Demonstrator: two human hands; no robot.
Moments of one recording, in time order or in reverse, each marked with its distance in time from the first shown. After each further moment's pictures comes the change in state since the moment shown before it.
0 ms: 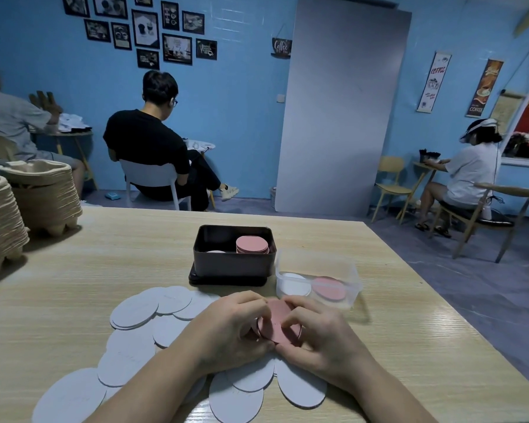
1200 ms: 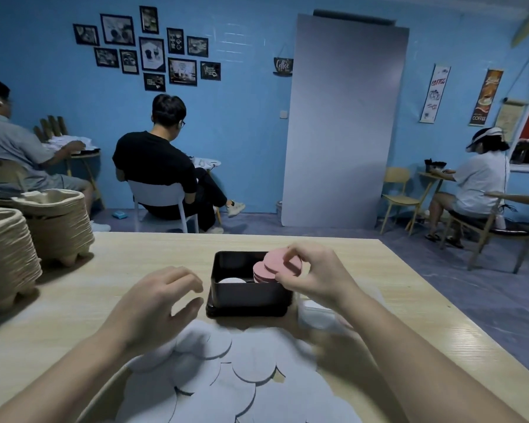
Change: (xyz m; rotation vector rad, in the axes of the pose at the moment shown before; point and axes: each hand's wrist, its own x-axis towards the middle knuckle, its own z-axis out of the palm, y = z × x) left_hand -0.017 -0.082 -0.125 0.449 0.156 -0.005; right_hand 0.149 0.020 -0.017 -0.103 0.103 0.124
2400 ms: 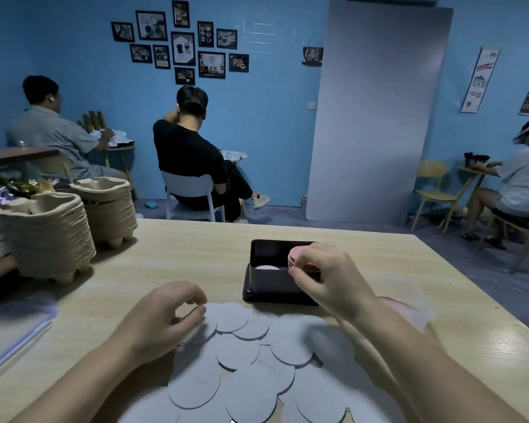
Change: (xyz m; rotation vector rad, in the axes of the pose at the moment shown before) left_hand -0.067 -0.024 -0.015 -0.218 -0.129 -0.288; right_hand -0.015 -0.046 0.033 -0.071 -0.004 -0.155
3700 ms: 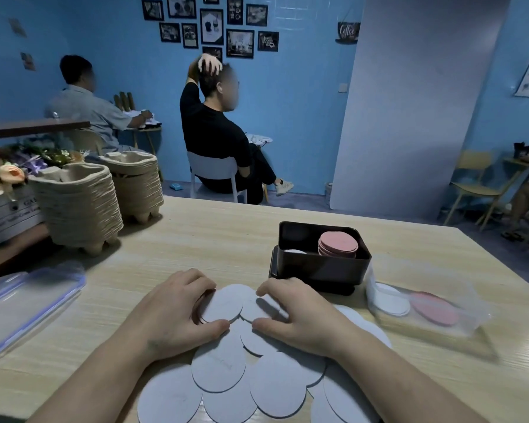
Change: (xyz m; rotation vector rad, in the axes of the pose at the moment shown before) left_hand -0.024 -0.002 0.003 0.228 -0.113 -0.199; right_hand -0.022 -0.040 0.088 0.092 -0.485 0.026
